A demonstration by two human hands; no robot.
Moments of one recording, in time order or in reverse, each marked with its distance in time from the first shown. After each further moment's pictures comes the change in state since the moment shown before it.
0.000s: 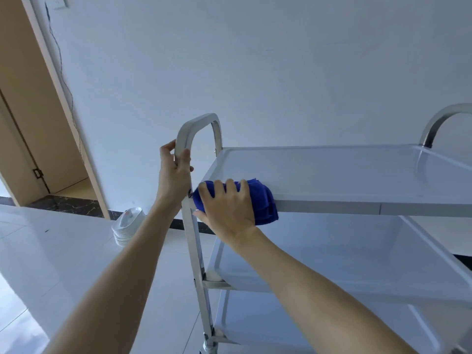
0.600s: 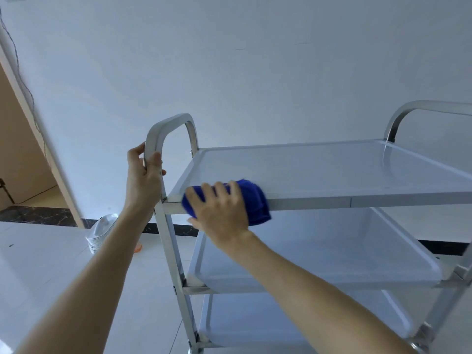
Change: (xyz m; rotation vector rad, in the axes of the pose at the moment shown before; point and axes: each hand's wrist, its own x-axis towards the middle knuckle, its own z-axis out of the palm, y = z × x) left_hand -0.005 -0.001 0.004 0.047 0.031 0.087; right_hand -0.021 0.030 0.007 0.009 0.135 0.018
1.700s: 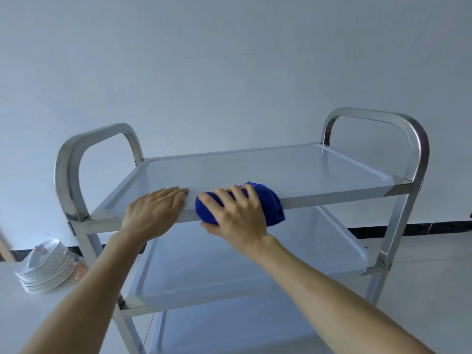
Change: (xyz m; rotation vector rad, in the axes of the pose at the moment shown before) left_hand -0.035 0.006 0.085 1.046 -0.662 0.264; right_hand -0.060 0.115 -0.003 0.001 0.090 0.079
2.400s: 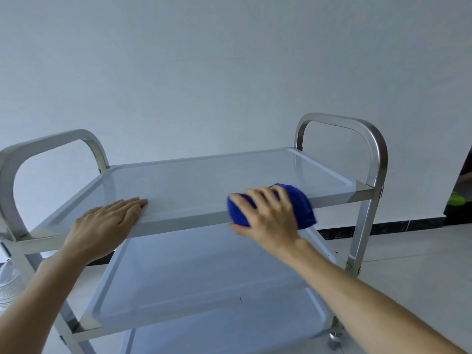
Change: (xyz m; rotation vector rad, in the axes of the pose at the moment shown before) left_hand -0.018 -0.047 -0.010 -0.027 0.014 -0.018; right_hand -0.037 0.073 -0.019 -0.073 0.061 0.051
